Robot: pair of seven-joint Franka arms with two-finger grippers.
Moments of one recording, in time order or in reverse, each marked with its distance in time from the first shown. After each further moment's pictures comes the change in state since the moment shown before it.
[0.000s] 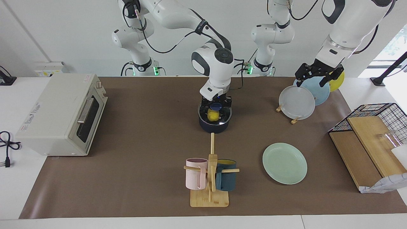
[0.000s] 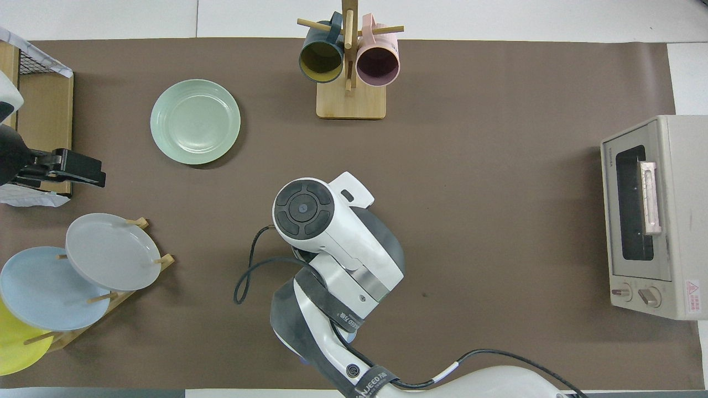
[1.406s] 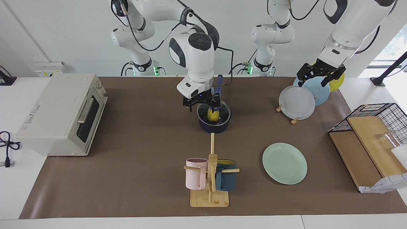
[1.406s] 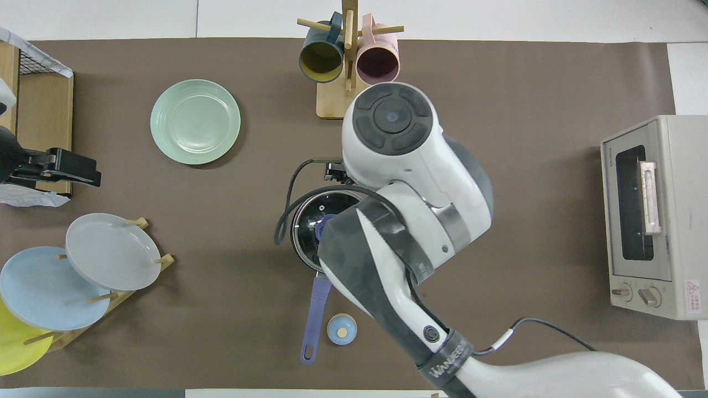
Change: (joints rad) left arm 0.011 -0.001 0.001 0.000 0.000 0.000 -0.001; right arm -0.199 -0.055 -0.015 0.210 -0.001 -0.207 -0.198
